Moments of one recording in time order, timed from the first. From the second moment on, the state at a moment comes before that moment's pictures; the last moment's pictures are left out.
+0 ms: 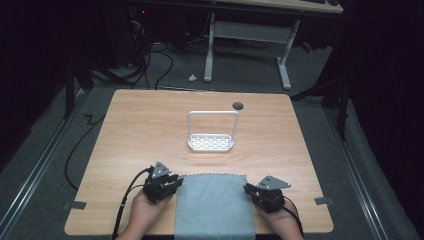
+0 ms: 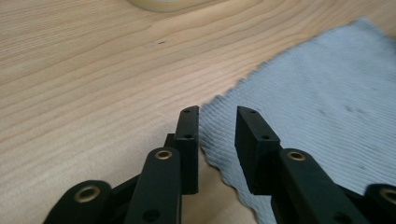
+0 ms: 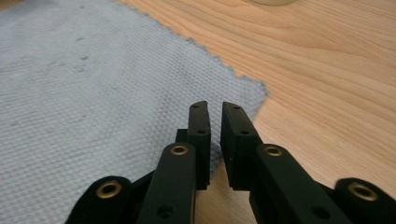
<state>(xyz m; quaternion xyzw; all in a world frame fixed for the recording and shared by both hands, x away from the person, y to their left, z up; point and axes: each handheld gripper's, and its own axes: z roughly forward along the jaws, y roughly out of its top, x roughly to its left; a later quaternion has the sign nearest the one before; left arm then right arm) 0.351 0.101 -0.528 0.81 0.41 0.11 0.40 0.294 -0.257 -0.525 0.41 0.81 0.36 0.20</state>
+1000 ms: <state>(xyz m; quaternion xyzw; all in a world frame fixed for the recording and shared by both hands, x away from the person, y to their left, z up) 0.350 0.098 -0.534 0.81 0.40 0.11 0.41 0.328 -0.243 -0.530 0.44 0.80 0.35 0.20</state>
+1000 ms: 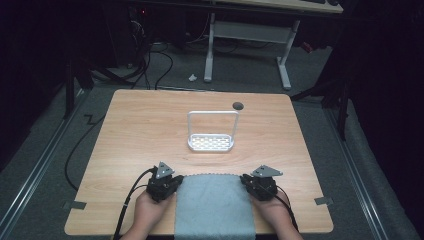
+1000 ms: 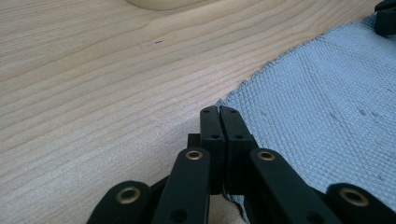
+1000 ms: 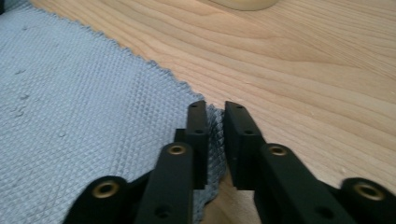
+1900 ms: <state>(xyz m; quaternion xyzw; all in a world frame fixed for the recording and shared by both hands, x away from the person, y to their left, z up) 0.331 0.112 -0.493 0.75 0.38 0.15 0.52 0.301 -0.243 -0.489 0.41 0.75 0.44 0.27</state>
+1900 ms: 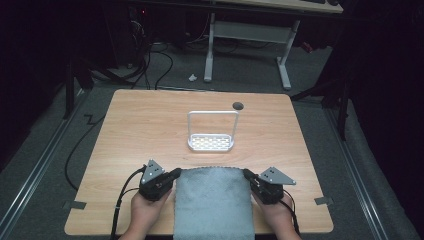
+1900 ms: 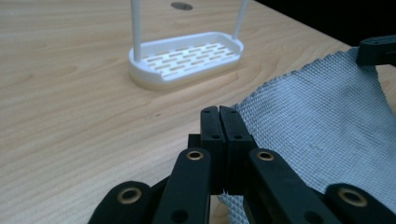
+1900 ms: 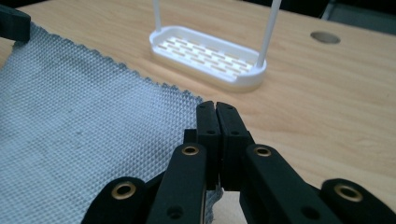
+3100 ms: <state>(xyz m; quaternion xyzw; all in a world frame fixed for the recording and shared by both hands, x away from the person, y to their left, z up) 0.350 0.119 -0.415 0.70 0.34 0.23 0.59 0.319 -0.250 -0.408 0.38 0.68 0.53 0.34</state>
